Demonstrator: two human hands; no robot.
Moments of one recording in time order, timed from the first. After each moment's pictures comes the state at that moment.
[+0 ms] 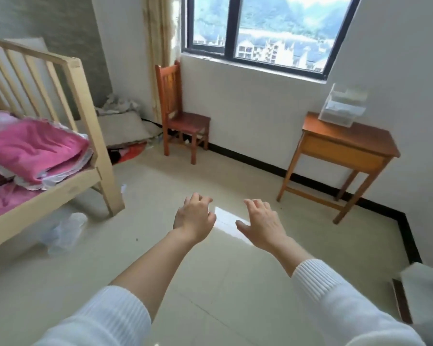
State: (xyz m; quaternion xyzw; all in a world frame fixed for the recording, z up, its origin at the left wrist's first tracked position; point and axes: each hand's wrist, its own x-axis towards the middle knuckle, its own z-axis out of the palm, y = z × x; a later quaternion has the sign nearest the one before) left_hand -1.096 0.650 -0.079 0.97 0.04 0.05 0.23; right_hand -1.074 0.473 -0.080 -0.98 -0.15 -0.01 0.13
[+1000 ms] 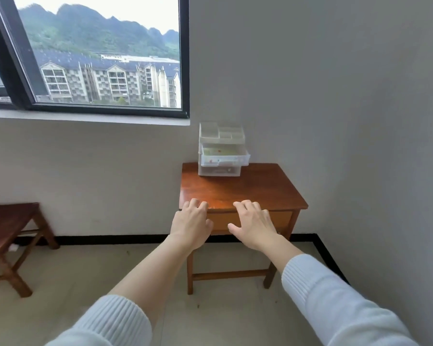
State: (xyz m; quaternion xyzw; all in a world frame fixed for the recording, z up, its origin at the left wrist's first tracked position) left_hand -0.336 0.204 -0.057 0.95 -0.27 0.06 0.15; right_hand -0.398 0.046 -0.053 -0.99 0.09 -0.07 0.06
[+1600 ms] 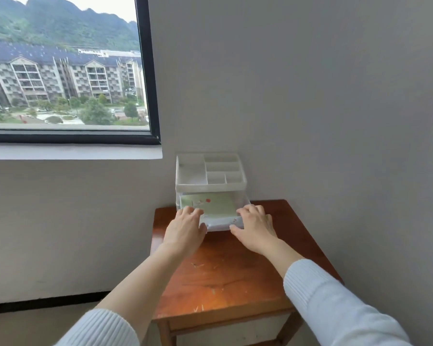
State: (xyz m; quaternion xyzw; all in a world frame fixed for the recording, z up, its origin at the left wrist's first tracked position) left_hand 0.017 0.038 -0.067 0.93 -0.28 0.04 0.21; right_hand -0.053 -0.137 -0.061 -0.98 0.16 -0.06 0.11
